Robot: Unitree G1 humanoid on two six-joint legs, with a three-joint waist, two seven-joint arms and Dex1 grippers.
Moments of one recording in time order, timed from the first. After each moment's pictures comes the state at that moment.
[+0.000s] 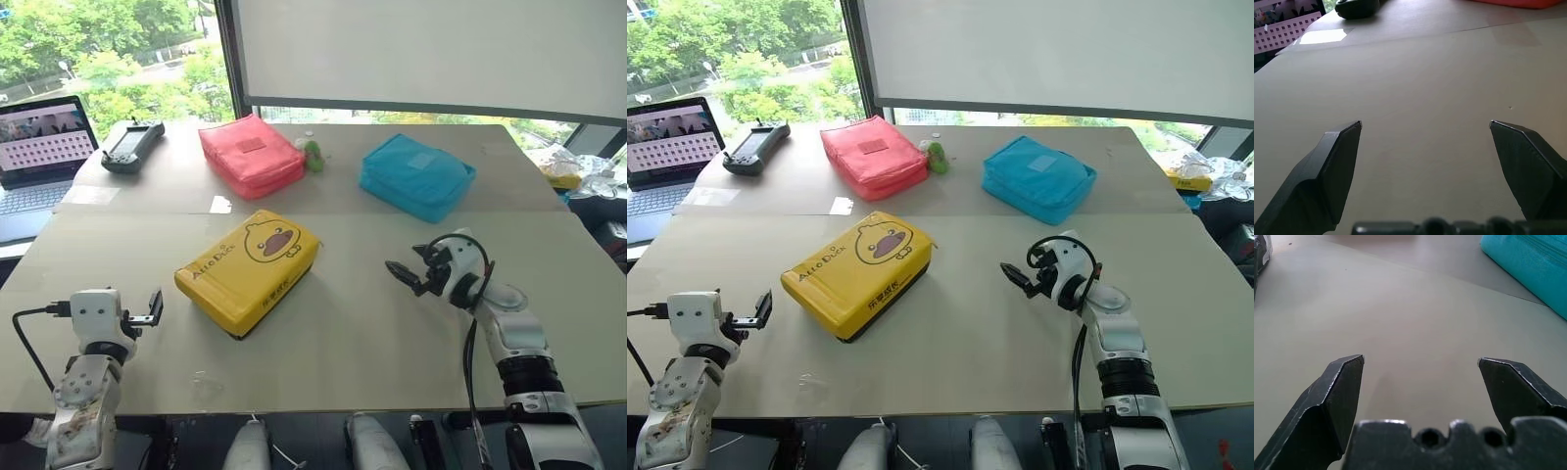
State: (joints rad) left arm 0.11 0.40 0.42 -0.16 -0.24 0.19 -0.21; right arm -0.46 -0.46 -0.08 0.36 0.22 0.17 0.72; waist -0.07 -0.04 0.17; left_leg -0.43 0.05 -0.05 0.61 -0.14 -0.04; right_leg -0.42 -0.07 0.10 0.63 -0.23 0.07
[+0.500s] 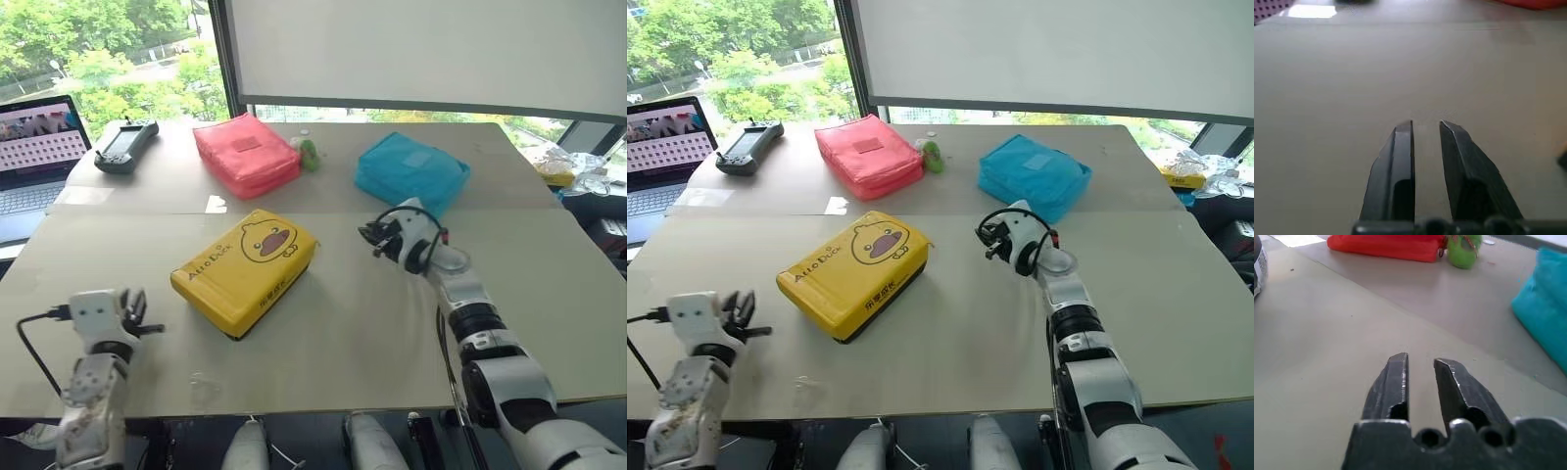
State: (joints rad) left arm 0.12 0.29 0.37 -0.21 -0.27 0.25 -0.16; right arm -0.90 -0.25 0.02 0.99 0.04 -0.17 0.63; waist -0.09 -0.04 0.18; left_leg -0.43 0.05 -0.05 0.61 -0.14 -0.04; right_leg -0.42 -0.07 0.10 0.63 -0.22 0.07
